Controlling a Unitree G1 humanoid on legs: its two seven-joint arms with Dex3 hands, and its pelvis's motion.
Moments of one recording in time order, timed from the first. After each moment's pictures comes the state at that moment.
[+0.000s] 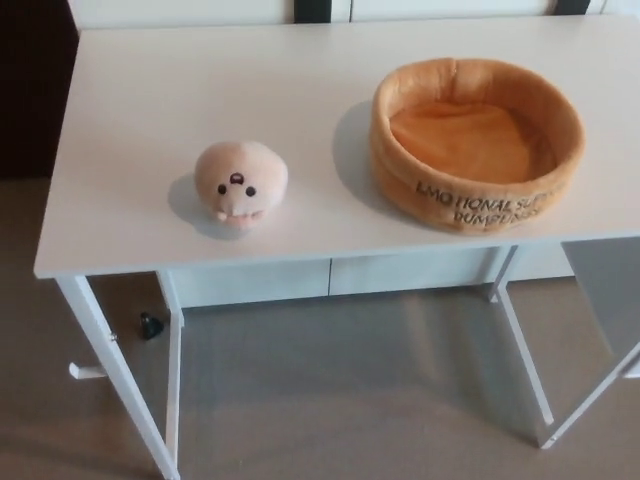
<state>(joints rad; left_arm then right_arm) 0.28 0.54 -0.05 1.32 0.22 -0.33 0.06 0.30 -0.47 -0.09 1.34 -0.15 -0.33 -0.08</state>
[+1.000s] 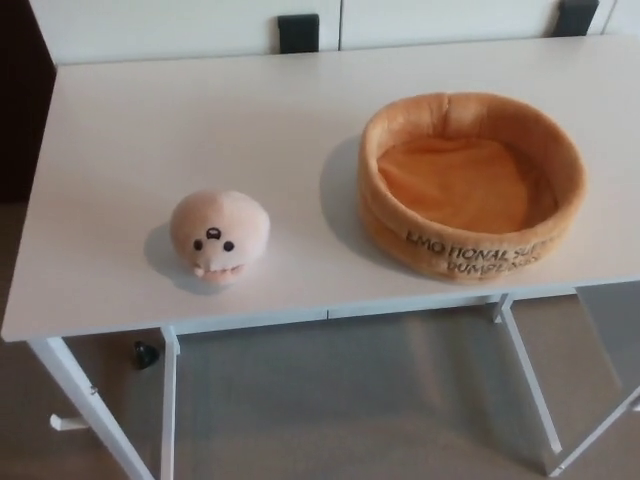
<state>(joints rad) 0.27 0.54 -0.03 1.30 0.22 -0.33 0.05 0.29 -0.46 -0.11 1.34 -0.15 -0.34 -0.07</state>
